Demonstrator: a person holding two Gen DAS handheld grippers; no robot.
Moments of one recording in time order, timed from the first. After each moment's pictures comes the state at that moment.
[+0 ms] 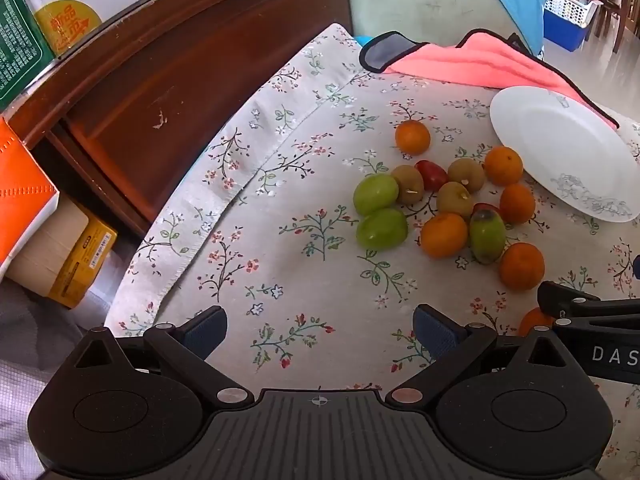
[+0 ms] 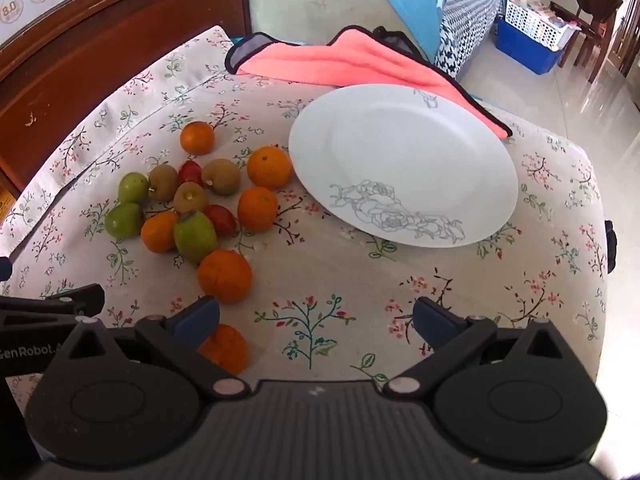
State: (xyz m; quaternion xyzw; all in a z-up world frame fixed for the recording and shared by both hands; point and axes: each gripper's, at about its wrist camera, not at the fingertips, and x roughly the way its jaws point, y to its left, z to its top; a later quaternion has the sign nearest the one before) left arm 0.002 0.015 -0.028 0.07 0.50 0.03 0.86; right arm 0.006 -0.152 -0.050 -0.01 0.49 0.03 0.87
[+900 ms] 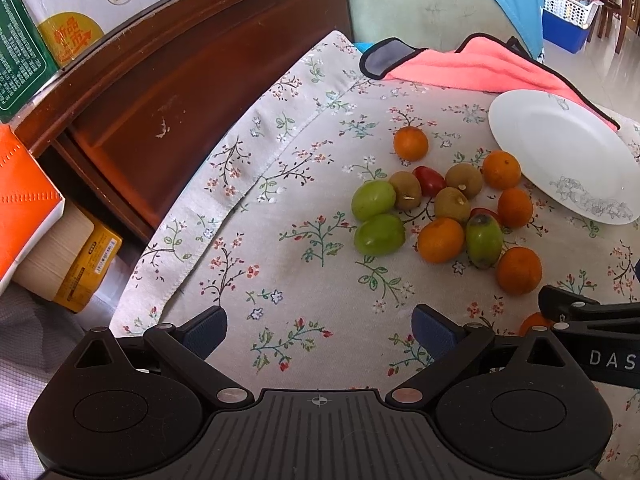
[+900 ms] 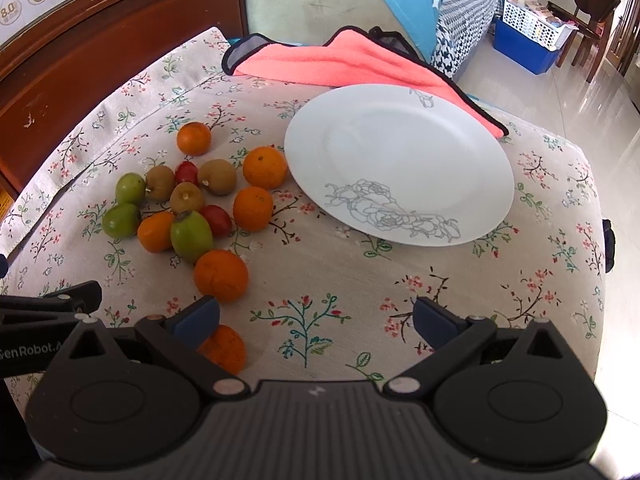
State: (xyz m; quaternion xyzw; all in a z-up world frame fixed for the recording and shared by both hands) left arm 0.002 0.009 -0.025 0.08 0.49 0.04 0.87; right arm 0.005 -0.155 -0.050 0.00 0.49 0.03 0.87
